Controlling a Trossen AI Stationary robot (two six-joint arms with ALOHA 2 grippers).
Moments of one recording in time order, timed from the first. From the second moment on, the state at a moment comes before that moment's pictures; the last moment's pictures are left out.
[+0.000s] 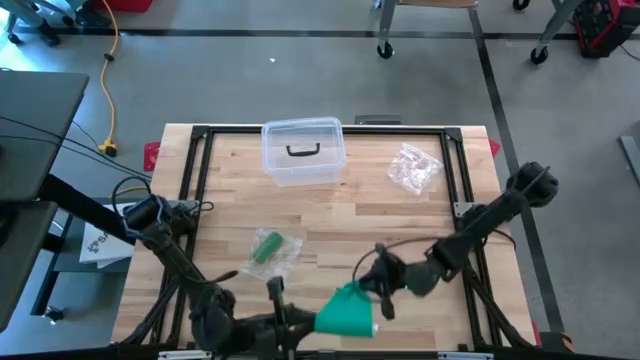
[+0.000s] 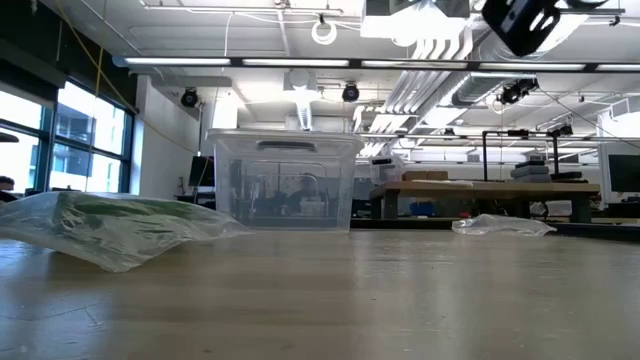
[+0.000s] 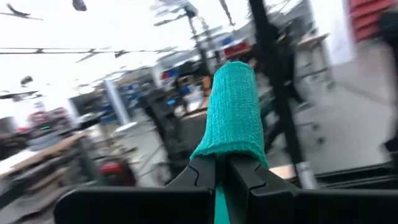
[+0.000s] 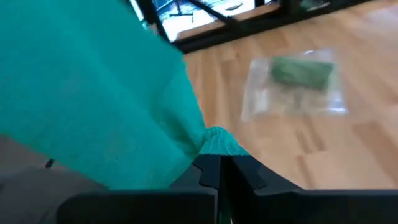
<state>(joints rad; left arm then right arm) -0.84 1.89 1.56 0.64 -1.02 0.57 0.68 1.52 0.83 0.25 0.48 0.54</state>
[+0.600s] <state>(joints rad) -0.87 1.88 1.56 0.51 -1.01 0.50 0.76 1.75 1.26 -0.24 0.76 0.42</state>
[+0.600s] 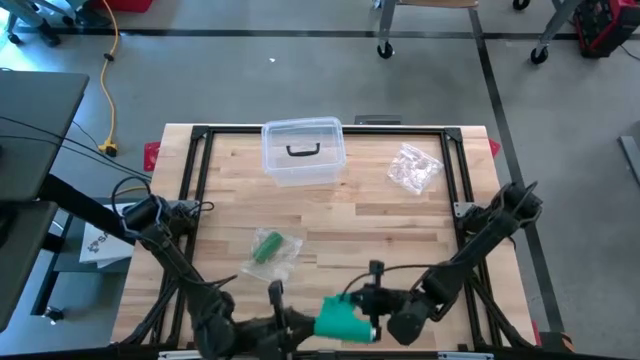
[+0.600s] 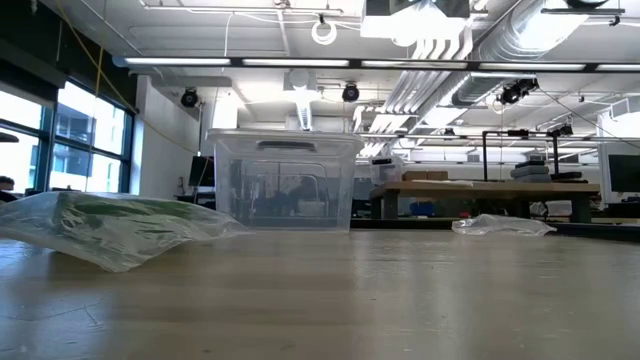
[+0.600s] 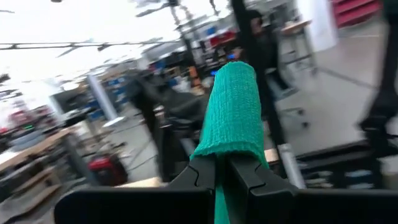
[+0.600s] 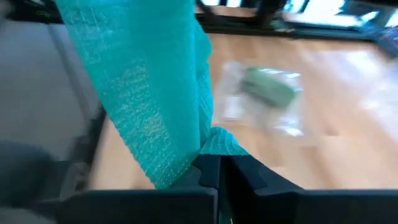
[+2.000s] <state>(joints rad) -0.88 1.90 1.56 0.06 -0.59 -0.12 0.56 1.72 1.08 0.24 0.19 0.12</state>
